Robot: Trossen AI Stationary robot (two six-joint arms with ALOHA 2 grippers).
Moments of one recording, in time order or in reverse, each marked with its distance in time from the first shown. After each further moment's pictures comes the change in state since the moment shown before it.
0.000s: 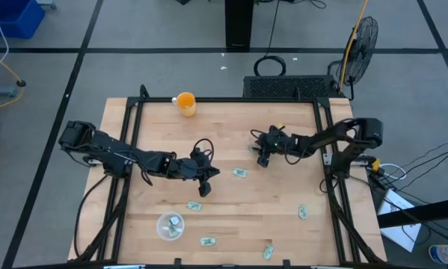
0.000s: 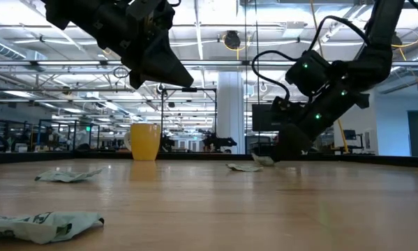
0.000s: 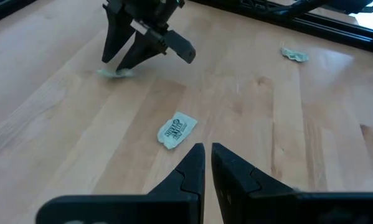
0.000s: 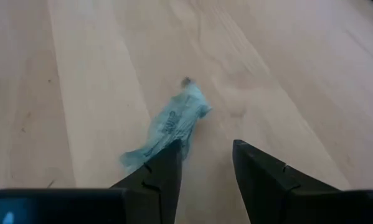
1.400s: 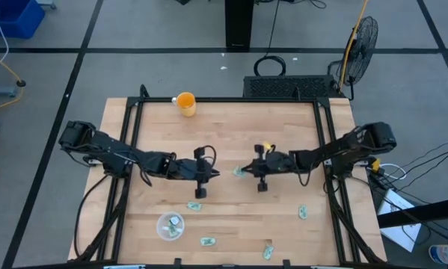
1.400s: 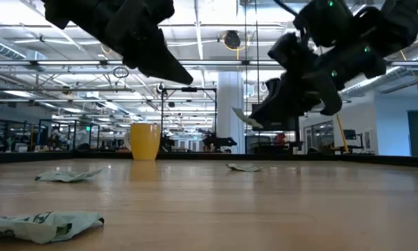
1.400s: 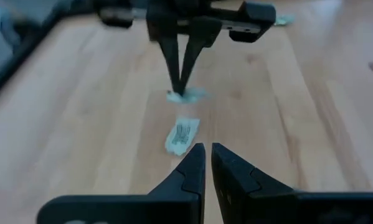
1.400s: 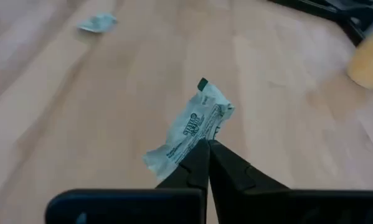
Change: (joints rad) left arm -0.013 0.000 0.000 0.009 0.027 0.367; right arm 0.378 -0.113 0.104 -0.029 0.000 -0.181
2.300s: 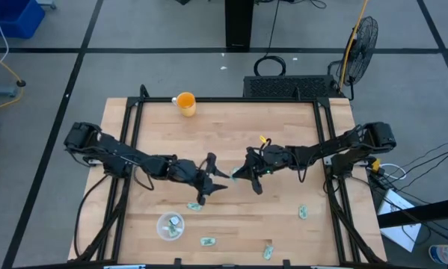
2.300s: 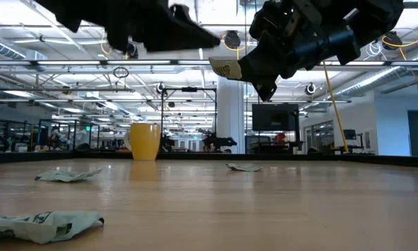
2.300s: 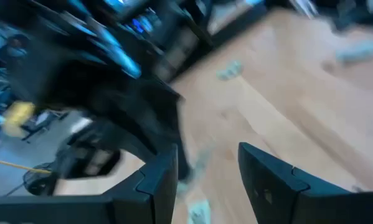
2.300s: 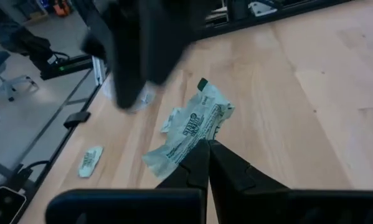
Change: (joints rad) left arm -0.012 0.072 0.001 0.299 0.142 0.556; right arm -0.025 0.001 0.128 0.030 -0.284 0.473
